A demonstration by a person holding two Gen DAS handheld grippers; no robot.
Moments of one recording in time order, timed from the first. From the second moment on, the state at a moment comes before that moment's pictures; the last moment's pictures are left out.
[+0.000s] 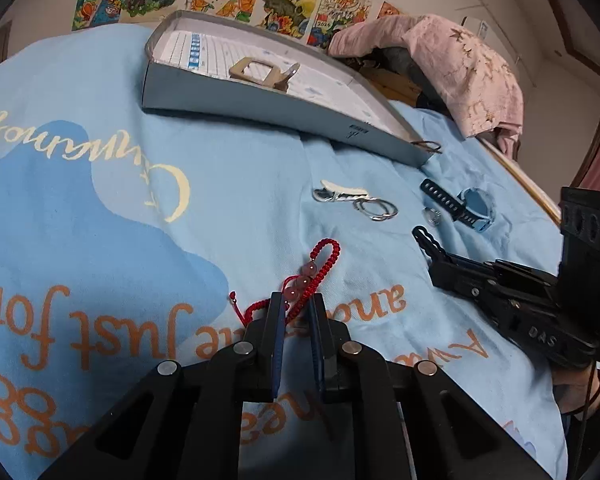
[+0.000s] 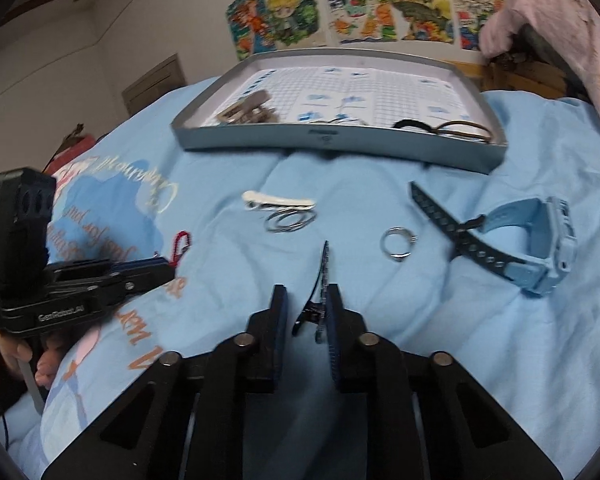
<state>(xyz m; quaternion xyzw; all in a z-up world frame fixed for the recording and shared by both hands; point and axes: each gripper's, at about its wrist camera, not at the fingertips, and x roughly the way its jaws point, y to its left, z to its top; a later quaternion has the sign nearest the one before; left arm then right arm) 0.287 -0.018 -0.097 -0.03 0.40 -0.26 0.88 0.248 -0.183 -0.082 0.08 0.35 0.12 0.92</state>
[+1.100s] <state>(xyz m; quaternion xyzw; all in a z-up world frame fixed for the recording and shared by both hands) 0.280 -0.048 -0.083 0.05 0.42 -0.22 0.88 0.251 -0.173 -0.092 0.10 0.38 0.18 0.90</state>
